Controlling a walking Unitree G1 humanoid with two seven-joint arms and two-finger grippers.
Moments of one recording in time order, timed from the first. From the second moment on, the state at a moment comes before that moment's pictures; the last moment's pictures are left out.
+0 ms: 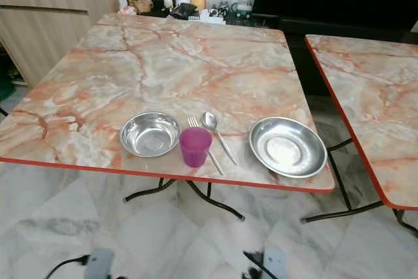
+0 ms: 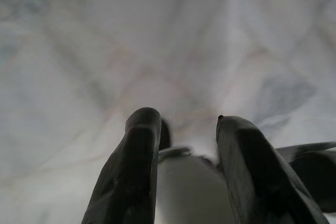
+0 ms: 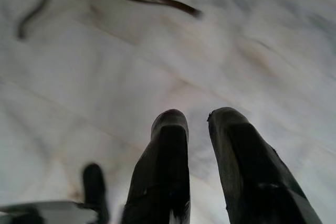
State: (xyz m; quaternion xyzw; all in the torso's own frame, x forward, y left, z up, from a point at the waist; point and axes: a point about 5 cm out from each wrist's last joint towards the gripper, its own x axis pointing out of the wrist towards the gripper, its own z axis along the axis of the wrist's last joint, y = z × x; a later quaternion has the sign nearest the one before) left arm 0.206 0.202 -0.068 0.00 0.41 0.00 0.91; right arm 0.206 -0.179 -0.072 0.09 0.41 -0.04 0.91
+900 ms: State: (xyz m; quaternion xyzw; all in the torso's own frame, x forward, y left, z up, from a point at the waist) left arm 0.225 0.219 -0.052 0.01 0.37 0.01 0.93; right arm 0.220 -0.170 -0.065 0.11 0.39 -0.04 0.91
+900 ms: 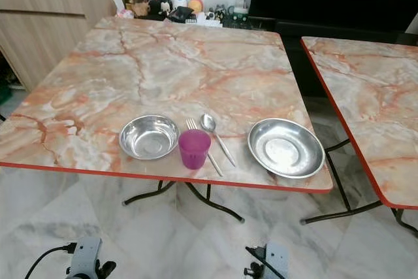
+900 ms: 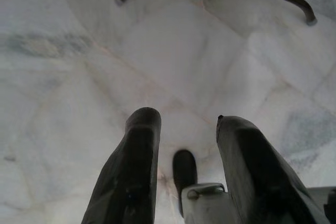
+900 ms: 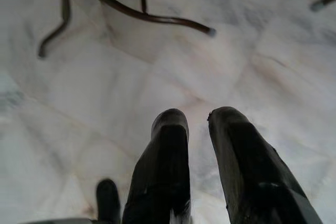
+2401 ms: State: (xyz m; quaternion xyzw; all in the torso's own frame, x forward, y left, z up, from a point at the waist) left arm 0.174 0.261 -0.055 0.02 0.30 0.08 0.95; right arm 0.183 -0.234 -0.044 0.10 0.21 -0.14 0.96
